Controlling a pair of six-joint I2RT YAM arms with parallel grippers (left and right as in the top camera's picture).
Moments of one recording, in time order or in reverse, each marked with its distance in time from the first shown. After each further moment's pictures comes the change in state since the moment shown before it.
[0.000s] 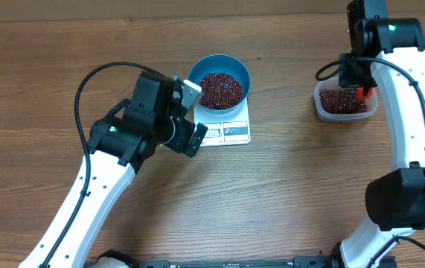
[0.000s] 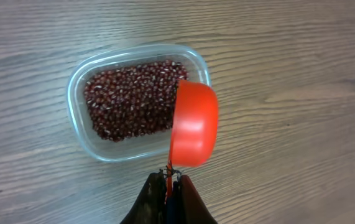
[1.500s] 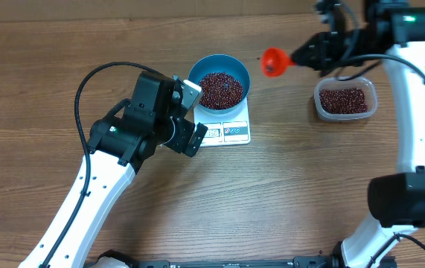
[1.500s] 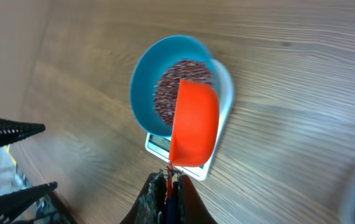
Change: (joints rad) left arm 0.000 0.000 0.000 0.000 0.000 0.000; right arm -0.068 0.010 0.157 -0.002 -1.069 -0.277
